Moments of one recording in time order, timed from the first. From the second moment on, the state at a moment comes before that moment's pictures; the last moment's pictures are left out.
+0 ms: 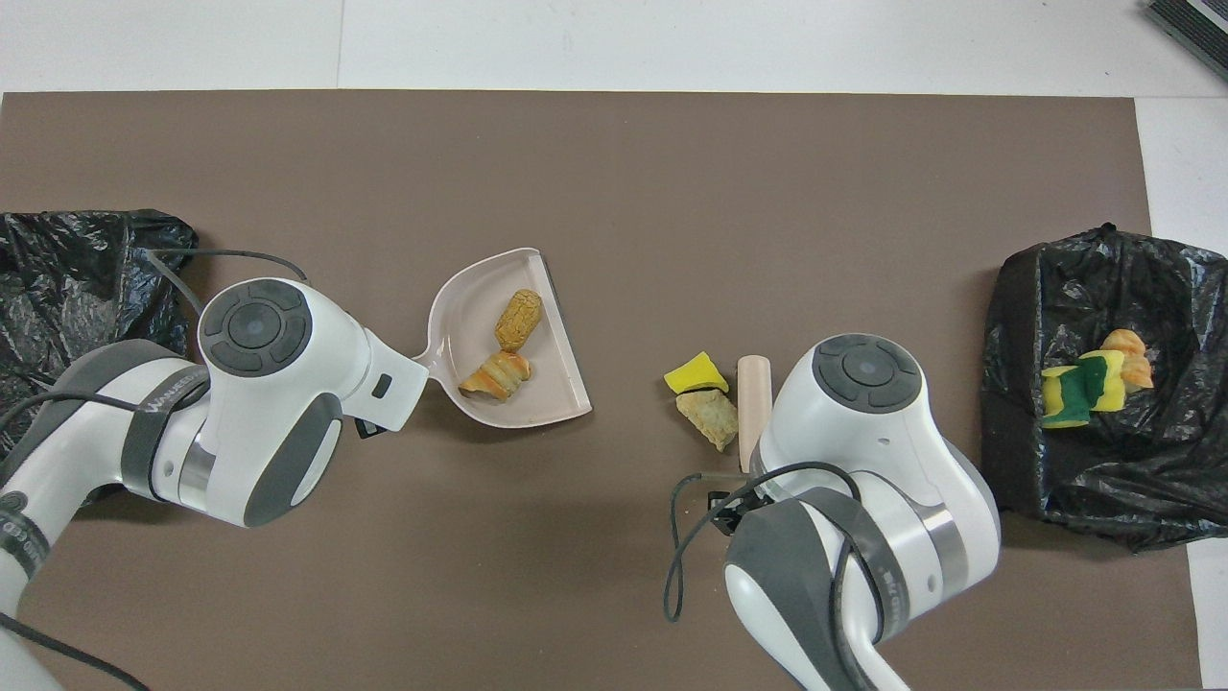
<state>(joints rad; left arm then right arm) -0.26 0.08 -0.10 -2.12 0.14 2.17 0.85 0.35 -0.04 0.11 -2.16 0.21 1.75 0.49</state>
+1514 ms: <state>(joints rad) -0.26 0.08 -0.10 -2.12 0.14 2.17 0.85 0.42 0.22 0.13 -2.01 0.21 2.09 0.50</state>
